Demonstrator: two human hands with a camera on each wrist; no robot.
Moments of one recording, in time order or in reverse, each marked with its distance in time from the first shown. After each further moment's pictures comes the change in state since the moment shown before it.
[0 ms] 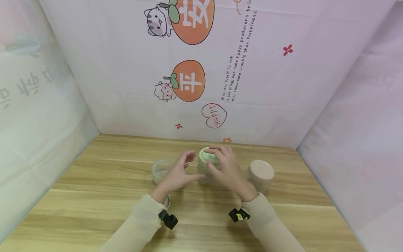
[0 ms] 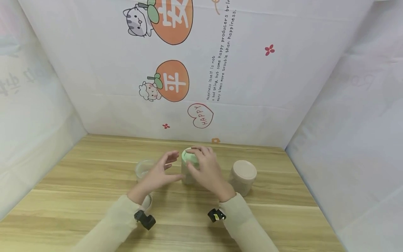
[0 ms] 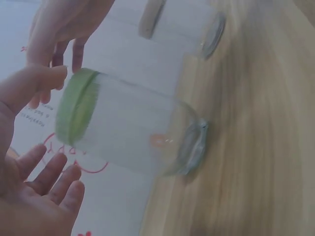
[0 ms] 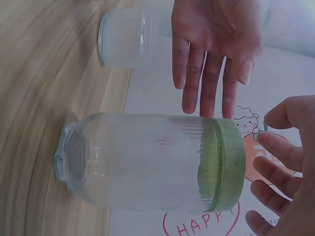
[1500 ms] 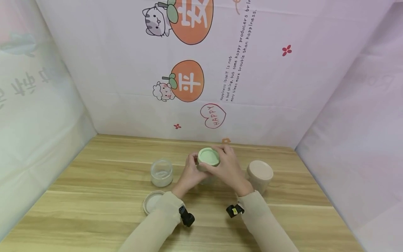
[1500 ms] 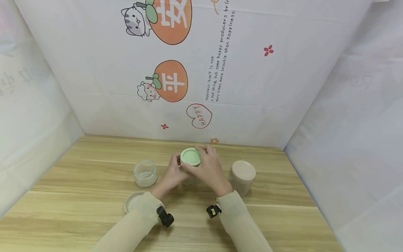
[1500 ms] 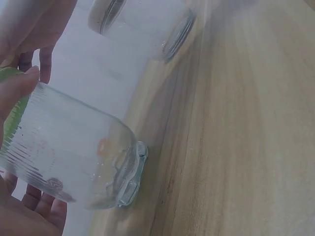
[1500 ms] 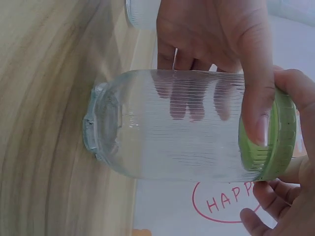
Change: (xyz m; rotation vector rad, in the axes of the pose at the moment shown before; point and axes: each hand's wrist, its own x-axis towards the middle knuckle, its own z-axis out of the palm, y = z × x) left_hand 0.035 -0.031 0.053 -0.074 0.131 -0.090; right_hand -0.002 0.022 0.012 -0.077 -0.077 0.291
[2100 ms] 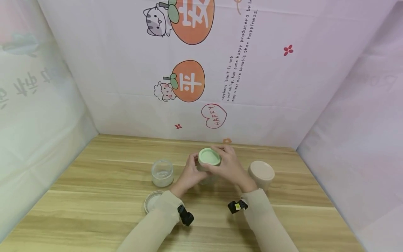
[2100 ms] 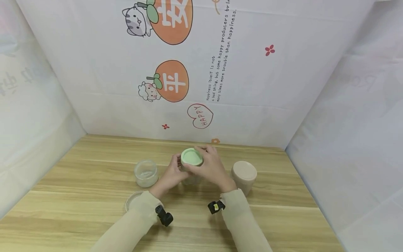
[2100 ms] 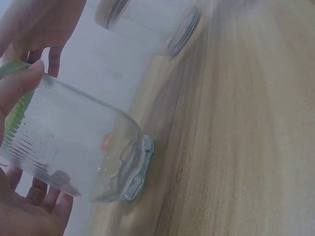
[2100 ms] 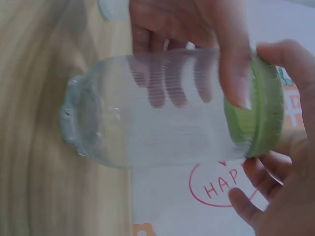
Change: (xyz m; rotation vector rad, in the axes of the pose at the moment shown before) left_hand -0.002 0.003 -0.009 -0.069 -0.070 -0.037; right_hand 0.006 0.013 -0.003 0.106 -0.106 -0.022
